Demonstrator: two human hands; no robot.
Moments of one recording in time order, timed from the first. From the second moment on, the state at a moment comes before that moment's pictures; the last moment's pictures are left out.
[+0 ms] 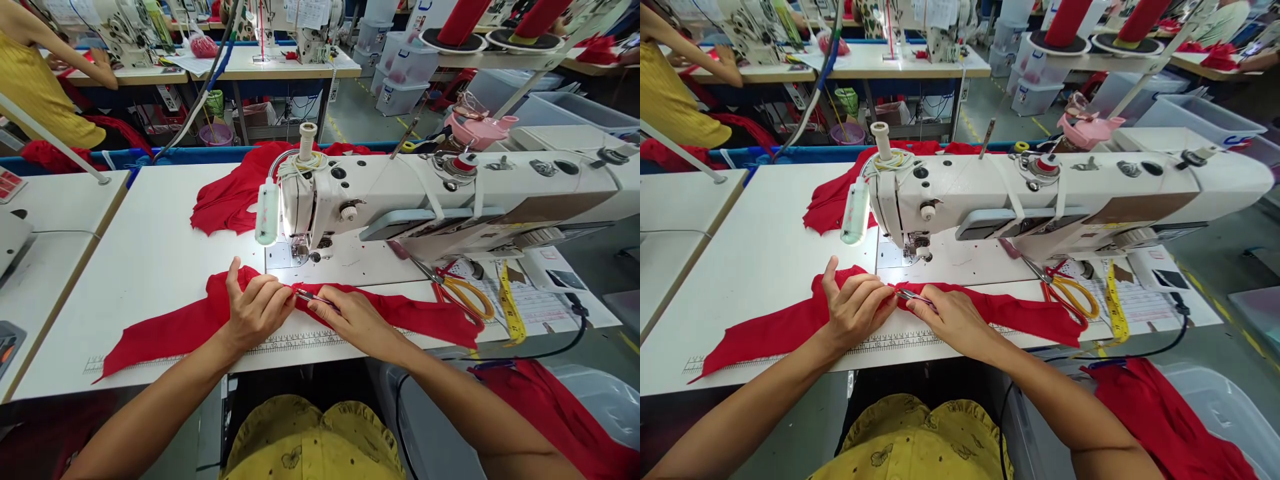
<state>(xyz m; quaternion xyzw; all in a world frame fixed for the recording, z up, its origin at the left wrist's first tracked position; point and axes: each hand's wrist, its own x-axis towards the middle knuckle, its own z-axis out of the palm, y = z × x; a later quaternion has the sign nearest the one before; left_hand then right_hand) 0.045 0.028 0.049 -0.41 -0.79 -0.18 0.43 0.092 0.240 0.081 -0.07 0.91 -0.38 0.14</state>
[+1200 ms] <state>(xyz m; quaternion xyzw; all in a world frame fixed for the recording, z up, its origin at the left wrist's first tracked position) 0.056 0.017 0.038 -0.51 -0.82 -0.22 0.13 0.059 0.274 0.103 -0.05 0.99 0.01 -0.13</state>
